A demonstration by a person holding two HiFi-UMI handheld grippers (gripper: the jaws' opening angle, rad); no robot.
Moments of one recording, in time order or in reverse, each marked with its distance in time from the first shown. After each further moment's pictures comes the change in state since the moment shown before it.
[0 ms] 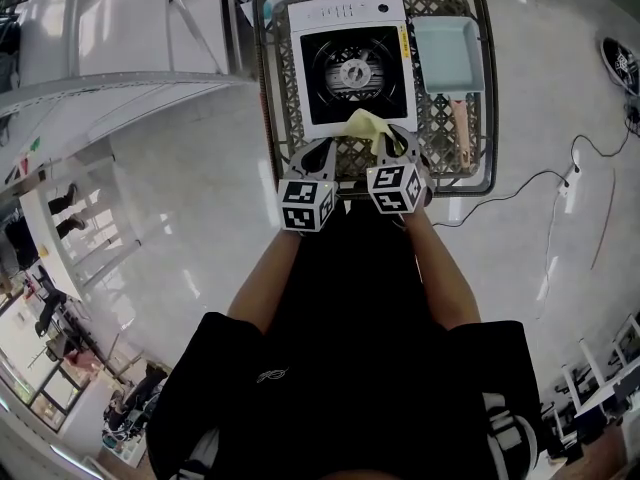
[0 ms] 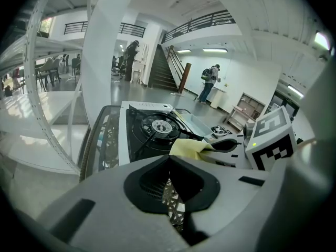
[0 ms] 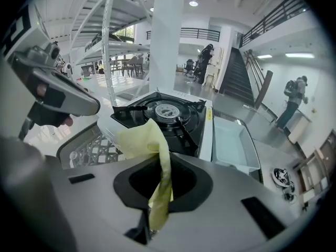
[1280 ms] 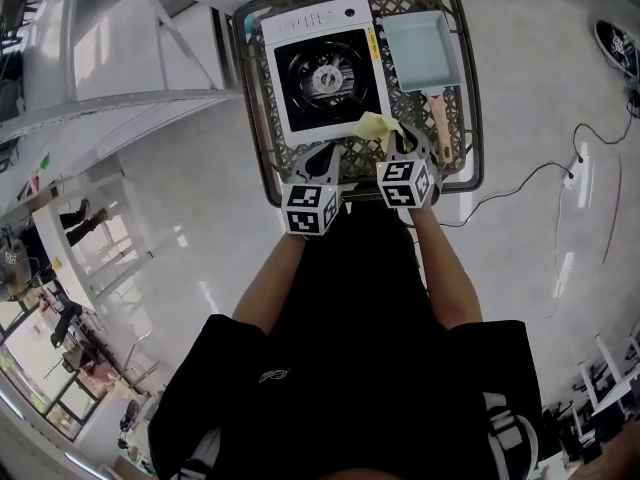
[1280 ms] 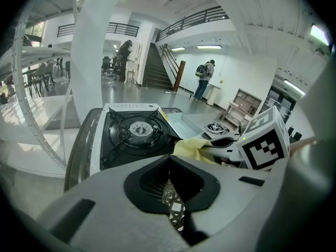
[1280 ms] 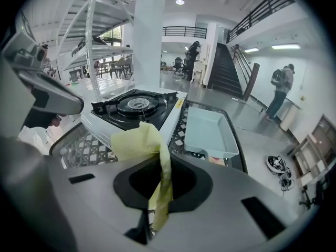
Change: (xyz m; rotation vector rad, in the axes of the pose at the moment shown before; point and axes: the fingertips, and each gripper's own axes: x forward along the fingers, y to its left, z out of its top) left arm 0.022 -0.062 0.010 0.049 0.017 -0.016; right arm -0.018 -0.076 -0.036 0.102 0.010 -0.064
